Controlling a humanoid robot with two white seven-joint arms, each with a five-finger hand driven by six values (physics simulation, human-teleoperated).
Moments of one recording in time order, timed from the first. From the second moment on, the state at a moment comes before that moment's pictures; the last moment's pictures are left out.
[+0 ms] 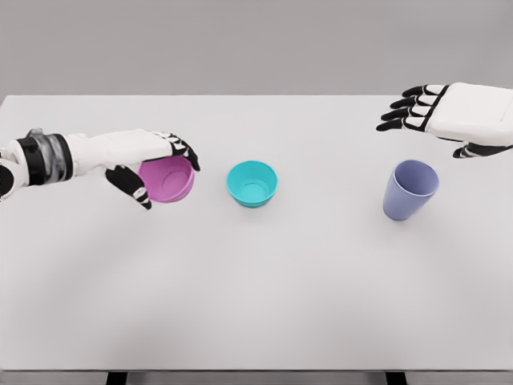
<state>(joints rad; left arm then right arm) -0.75 0.89 -0.80 -1.77 -0.07 -0.04 -0.61 -0.65 -1.08 0.46 -1.72 0.30 -0.61 0.61</state>
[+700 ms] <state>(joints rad) -0.84 0.76 -0.84 -1.76 -0.08 -0.09 -0.61 -0.63 -1.08 0.46 -1.72 0.30 -0.61 0.61</state>
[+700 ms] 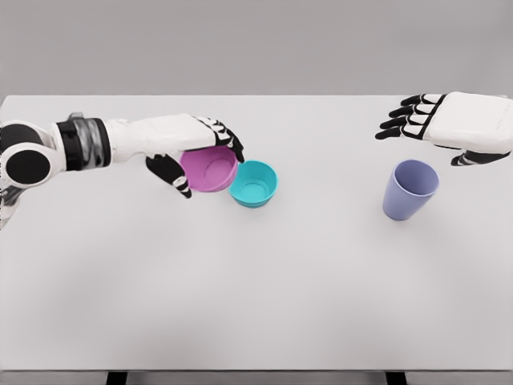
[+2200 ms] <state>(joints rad) -0.91 0.53 -0.97 -1.53 -0.16 -0.06 -0.61 -0.63 -1.08 0.46 -1.72 0.30 -0.61 0.61</state>
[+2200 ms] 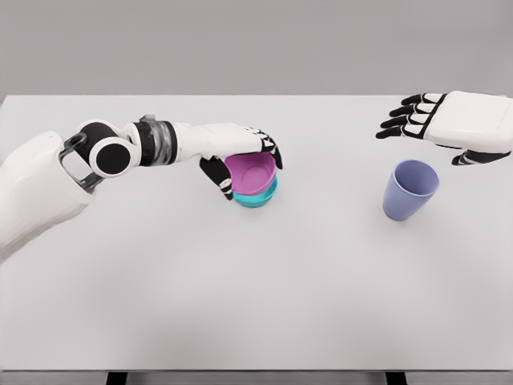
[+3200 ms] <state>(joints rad) -0.90 0.50 -0.97 -1.48 -0.17 -0.07 -0.61 -0.63 -1.08 0.46 -1.72 0.30 -0.61 0.61</state>
